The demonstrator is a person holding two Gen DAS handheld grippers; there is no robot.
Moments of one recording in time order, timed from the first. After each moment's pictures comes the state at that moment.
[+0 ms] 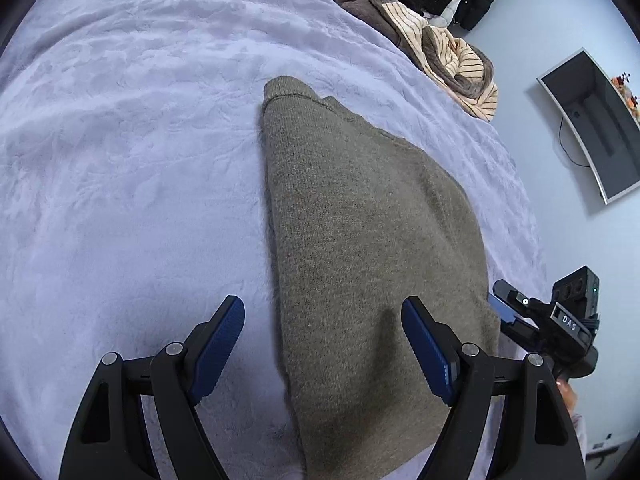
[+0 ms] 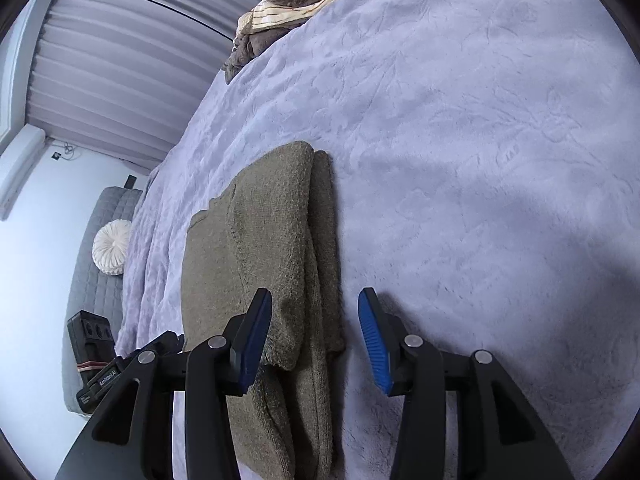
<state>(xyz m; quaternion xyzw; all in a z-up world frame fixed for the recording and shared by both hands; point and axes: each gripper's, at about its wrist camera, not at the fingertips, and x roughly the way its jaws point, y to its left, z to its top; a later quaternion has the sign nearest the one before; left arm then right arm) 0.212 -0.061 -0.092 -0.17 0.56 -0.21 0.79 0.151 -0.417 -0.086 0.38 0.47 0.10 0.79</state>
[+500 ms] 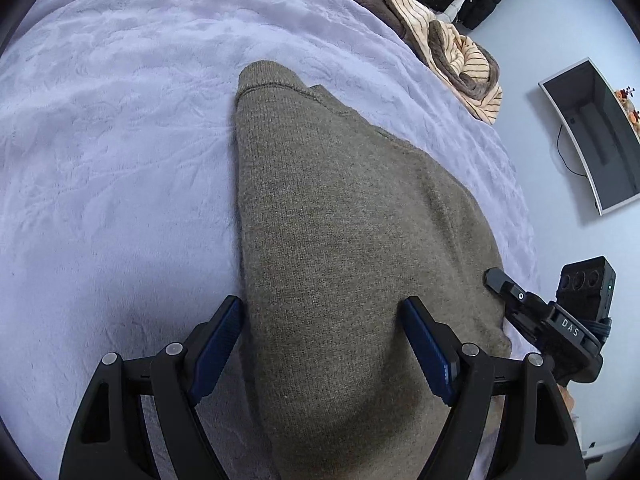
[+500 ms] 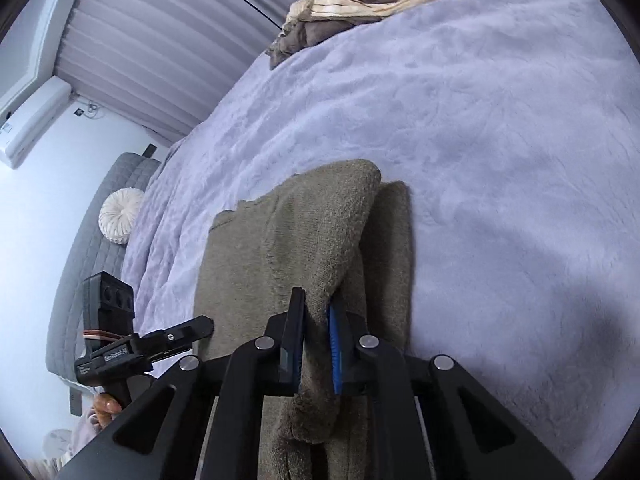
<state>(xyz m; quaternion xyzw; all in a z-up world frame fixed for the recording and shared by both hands) 0.242 -0.079 -0.113 -0.19 0.57 -0.22 0.77 0.196 -0.383 -0.069 0.30 0.45 0.15 0.83</state>
